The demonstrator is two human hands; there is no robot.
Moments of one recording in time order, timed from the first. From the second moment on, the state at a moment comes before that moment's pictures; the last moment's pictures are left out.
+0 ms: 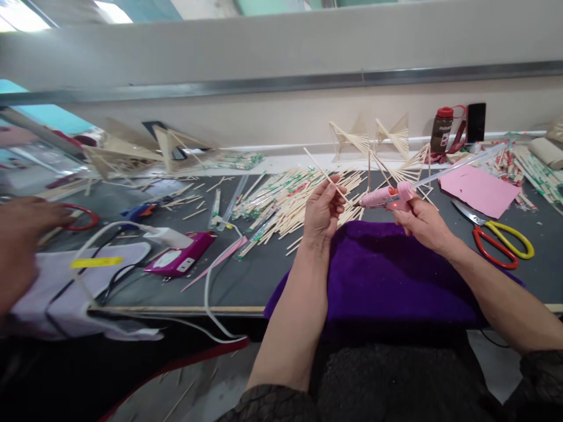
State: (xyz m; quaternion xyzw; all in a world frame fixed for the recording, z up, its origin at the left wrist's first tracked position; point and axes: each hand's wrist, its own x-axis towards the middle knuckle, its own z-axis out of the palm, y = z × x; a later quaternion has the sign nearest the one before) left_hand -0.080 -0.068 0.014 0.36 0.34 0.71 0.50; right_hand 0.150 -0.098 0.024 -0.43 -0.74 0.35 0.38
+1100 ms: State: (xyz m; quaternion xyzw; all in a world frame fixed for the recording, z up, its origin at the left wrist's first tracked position) left_hand -0.079 -0.069 0.012 0.36 0.34 0.70 0.52; right_hand 0.147 -0.099 0.025 -0.43 -0.72 0.37 0.40
